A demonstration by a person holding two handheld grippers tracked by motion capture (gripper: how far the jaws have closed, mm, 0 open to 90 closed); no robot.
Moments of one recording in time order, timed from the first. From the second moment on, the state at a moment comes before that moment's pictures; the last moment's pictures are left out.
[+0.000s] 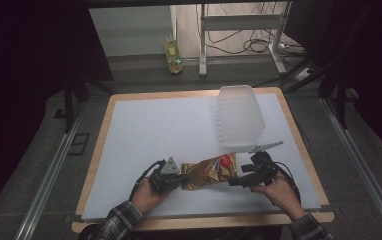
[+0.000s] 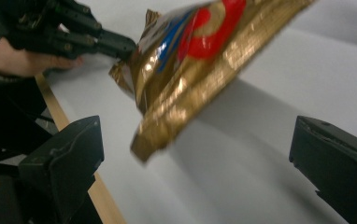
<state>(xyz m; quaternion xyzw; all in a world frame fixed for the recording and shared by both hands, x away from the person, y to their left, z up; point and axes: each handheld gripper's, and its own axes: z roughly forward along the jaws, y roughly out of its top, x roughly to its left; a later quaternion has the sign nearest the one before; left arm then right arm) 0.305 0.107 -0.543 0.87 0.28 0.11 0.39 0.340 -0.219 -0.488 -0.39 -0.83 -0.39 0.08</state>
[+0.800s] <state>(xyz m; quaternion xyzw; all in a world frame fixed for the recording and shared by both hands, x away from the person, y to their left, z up) 0.303 0.111 -0.542 0.87 0.27 0.11 0.39 0.370 -0.190 -0.490 -0.42 -0.80 -0.41 0.16</state>
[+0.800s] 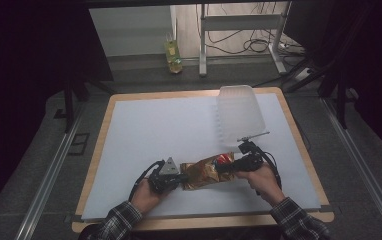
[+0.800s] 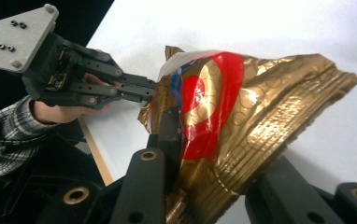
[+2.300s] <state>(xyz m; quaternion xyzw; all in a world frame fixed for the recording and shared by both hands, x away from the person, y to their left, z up) 0.299 0.126 -0.525 0.84 0.28 0.15 0.45 0.378 -0.217 -0.397 -0.30 -0.86 -0.42 0.03</state>
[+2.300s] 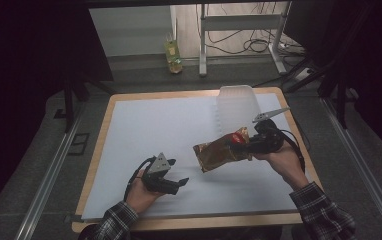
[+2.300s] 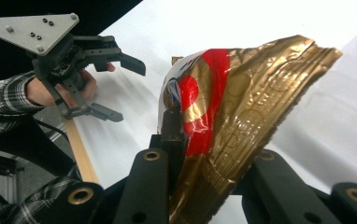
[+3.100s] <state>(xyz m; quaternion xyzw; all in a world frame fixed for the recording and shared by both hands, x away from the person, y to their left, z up) 0.300 0.125 -0.527 0.84 0.28 0.14 0.44 0.401 -0.228 -0.342 -0.27 -0.88 -0.39 -0.04</state>
